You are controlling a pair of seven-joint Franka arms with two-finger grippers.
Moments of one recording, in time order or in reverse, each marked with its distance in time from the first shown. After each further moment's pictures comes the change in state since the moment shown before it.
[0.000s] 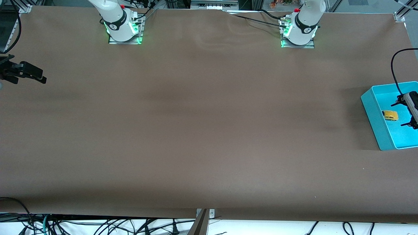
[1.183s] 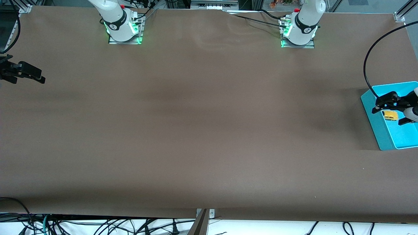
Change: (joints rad) left arm -0.269 -0.167 -0.057 0.190 -0.001 -0.310 -1.252; right arm -0.001 0.000 -0.006 0.000 0.000 0.000 0.000
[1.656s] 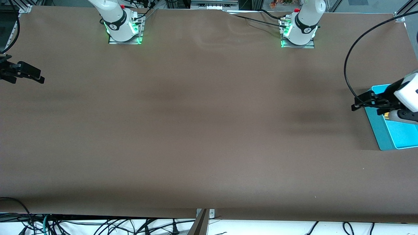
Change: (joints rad) left arm -0.037 -0.036 -0.093 0.000 0.000 -0.086 -0.406; right arm -0.002 0.000 -0.003 0.000 0.000 0.000 0.000
